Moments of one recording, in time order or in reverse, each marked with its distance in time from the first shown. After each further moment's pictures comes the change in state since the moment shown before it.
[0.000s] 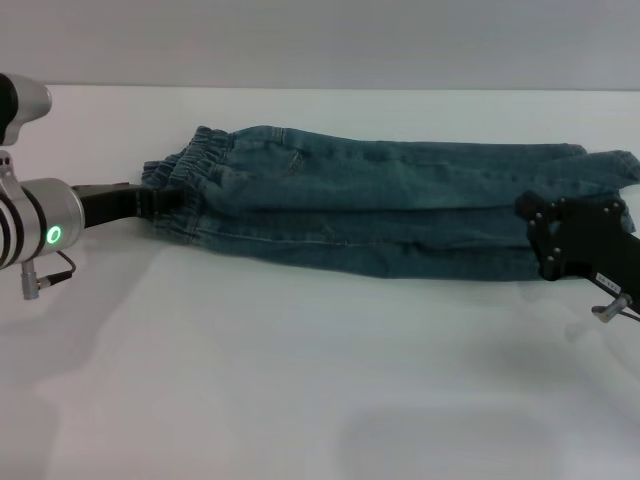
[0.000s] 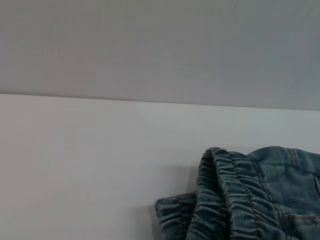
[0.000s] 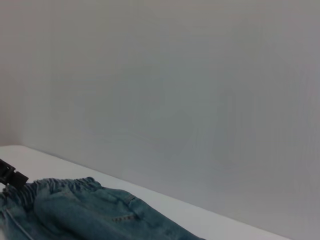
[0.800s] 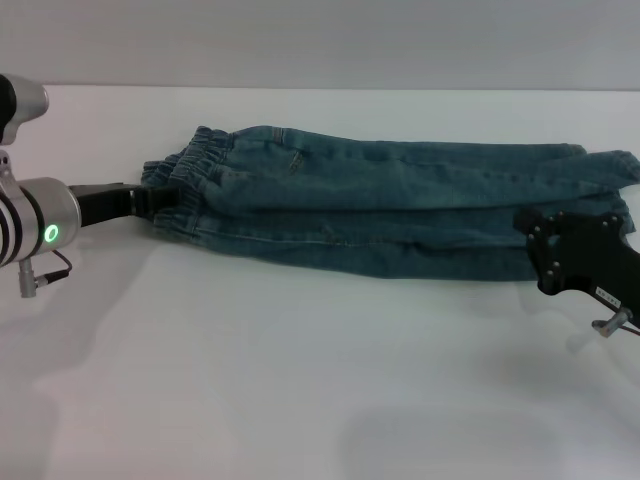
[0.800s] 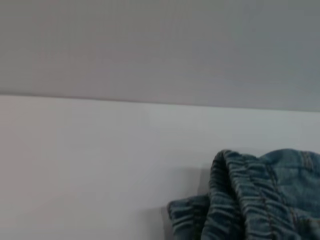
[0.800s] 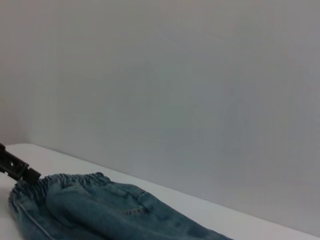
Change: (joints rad) left arm -0.020 0.002 -0.014 0.040 0.006 0.017 0.002; right arm -0.021 0.000 -0.016 -0.003 0.000 0.017 0.005
